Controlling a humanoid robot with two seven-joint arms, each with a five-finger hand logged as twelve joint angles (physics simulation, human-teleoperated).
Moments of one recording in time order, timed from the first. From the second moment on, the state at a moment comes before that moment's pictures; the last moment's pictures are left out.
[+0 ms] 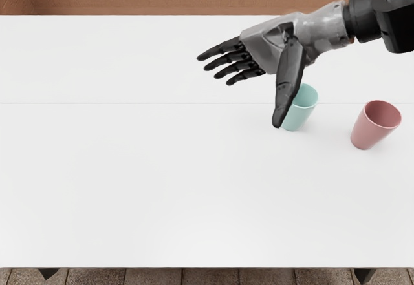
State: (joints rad) left arm -0.06 0.00 0.06 -0.29 -0.16 0.07 -0.03; right arm 1.58 -0.75 0.18 1.43 0.08 0.61 -0.61
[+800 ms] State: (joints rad) left arm -0.06 0.00 0.06 -0.29 -0.16 0.07 -0.03; right arm 1.65 -0.56 -0.34 1.30 -0.53 0.03 -0.61
